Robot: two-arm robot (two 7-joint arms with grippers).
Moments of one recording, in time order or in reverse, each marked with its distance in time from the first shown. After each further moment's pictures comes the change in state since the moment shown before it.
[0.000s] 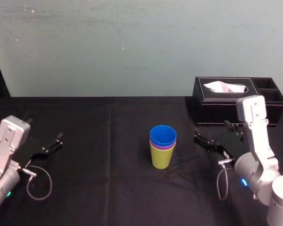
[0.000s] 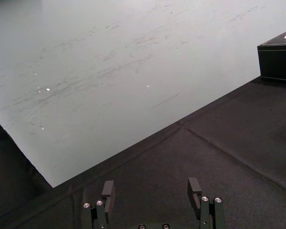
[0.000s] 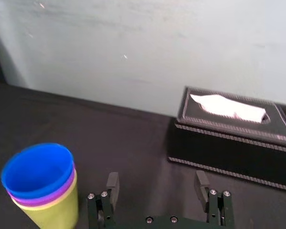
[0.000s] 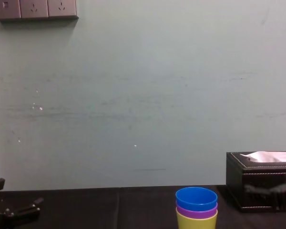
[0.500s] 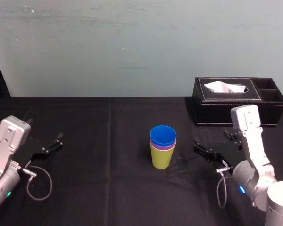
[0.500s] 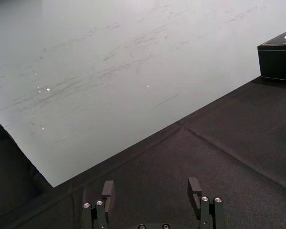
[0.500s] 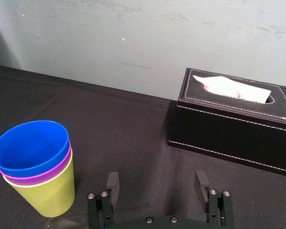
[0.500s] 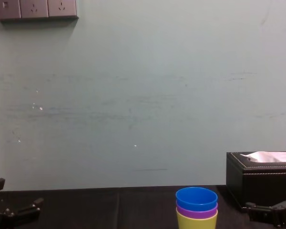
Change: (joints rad) left arm 0.000 0.000 0.000 0.000 0.000 0.000 0.000; right arm -0.012 -0.014 -0.004 0.025 -0.034 0.021 -0.005
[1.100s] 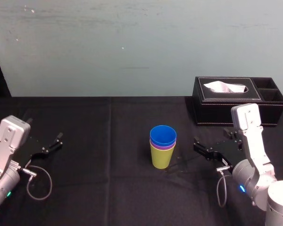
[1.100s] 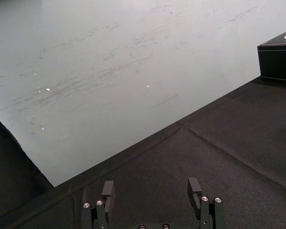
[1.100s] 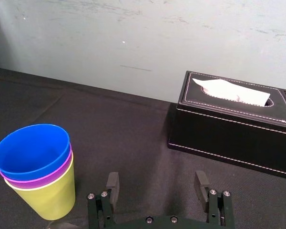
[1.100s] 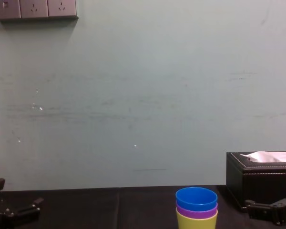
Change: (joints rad) left arm 0.000 0.000 0.000 0.000 0.000 0.000 0.000; right arm 0.001 0.001 0.000 -0.003 0.002 -0.005 0.000
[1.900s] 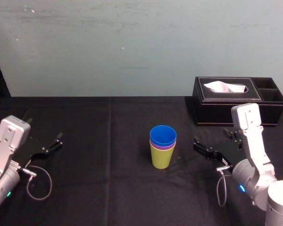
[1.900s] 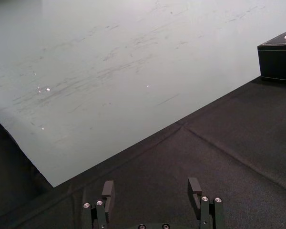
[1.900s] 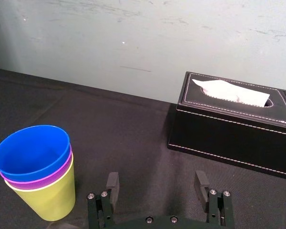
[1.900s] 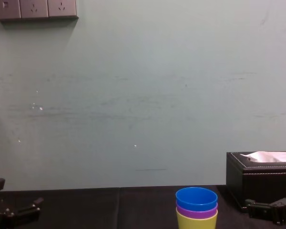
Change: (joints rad) left arm 0.000 0.000 0.000 0.000 0.000 0.000 0.000; right arm 0.000 0.000 0.000 -0.001 0.001 -0.001 -0.001
